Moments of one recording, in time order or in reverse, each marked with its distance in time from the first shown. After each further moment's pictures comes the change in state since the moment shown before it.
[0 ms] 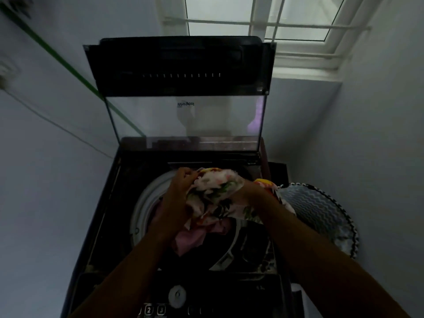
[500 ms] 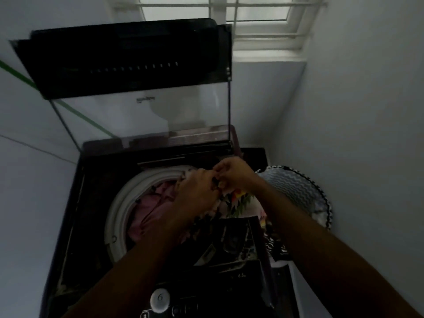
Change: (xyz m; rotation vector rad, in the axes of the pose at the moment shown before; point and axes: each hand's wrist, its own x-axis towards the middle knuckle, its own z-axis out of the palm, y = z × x) left_hand 0.037 0.037 0.091 0.311 -0.395 -0.033; right_hand -0.031 0.039 -0.041 0.197 0.353 0.307
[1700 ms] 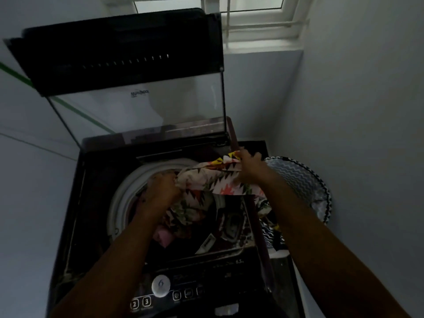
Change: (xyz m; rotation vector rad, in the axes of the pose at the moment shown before) left_hand -0.019 -0.068 -0.014 0.043 -0.084 -0.398; right_hand -0.021 0.024 -0.029 -0.499 0.086 0.169
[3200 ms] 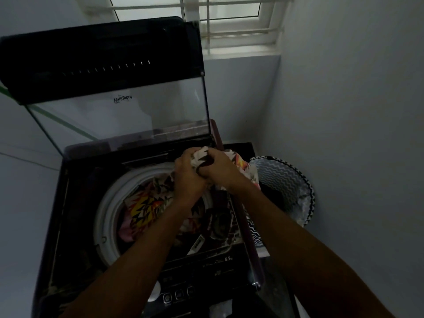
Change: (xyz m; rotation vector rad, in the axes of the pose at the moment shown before) left_hand -0.015 0.100 0.027 -0.666 0.343 0.366; right_hand -0.029 -0.040 0.019 0.766 0.081 -0.366
